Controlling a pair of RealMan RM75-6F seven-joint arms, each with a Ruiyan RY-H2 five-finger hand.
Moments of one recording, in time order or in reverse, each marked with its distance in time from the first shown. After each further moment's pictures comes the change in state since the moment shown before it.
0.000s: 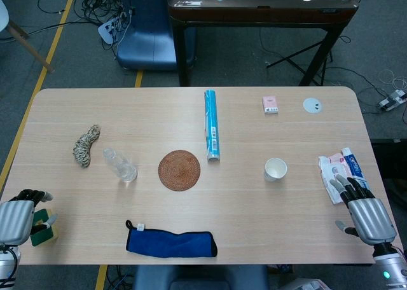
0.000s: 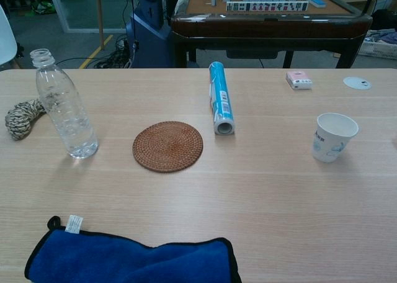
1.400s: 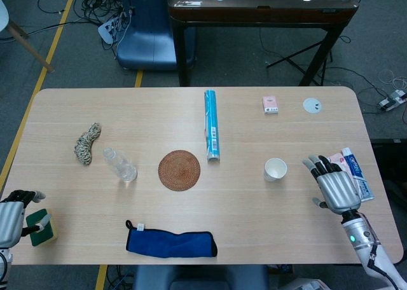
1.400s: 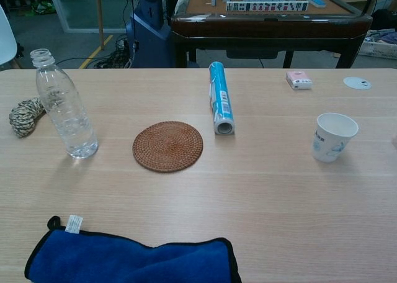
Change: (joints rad) left arm 0.021 0.041 -0.004 -0.026 -0.012 0.029 -0.058; right arm 0.205 -0.091 0.127 -0.015 0.180 -0.237 -0.222
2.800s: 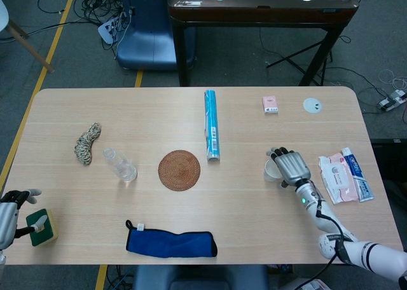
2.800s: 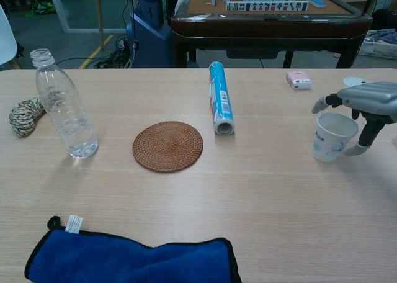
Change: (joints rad) left arm 0.006 0.045 0.004 -0.013 0.001 -0.012 -0.074; right arm 0.338 -0.275 0.039 0.293 0.357 -0.336 -0.073
